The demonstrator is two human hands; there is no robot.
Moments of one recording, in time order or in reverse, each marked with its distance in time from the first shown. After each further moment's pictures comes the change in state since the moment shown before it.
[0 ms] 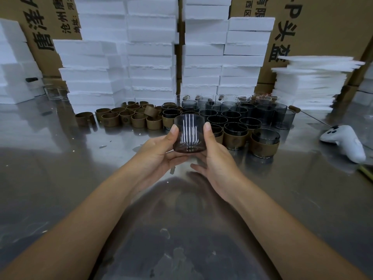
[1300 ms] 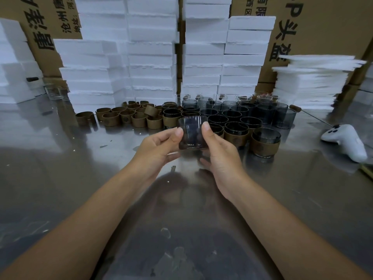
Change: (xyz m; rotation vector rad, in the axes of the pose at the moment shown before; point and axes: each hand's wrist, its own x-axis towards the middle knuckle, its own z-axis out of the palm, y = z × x) left_hand 0.000 -0.003 0.004 0.166 0.169 0.076; right_hand -0.003 0.000 -0.004 0.084 0.040 -0.146
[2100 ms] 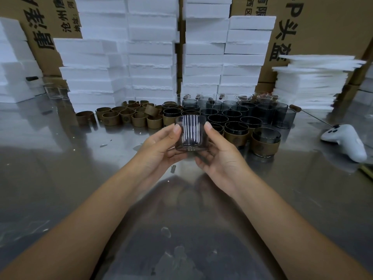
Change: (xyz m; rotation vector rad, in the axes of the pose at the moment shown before) left_hand 0.002 0.000 -0.002 -0.201 -0.134 0.016; right_hand 0.004 -0.006 -0.005 0.277 -0.061 0.187
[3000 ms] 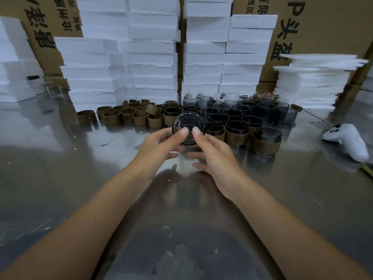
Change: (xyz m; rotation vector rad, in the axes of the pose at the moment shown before) left_hand 0.000 -0.001 0.000 0.385 0.199 0.022; right_hand 0.003 0.012 0.002 -0.442 0.043 -0.106
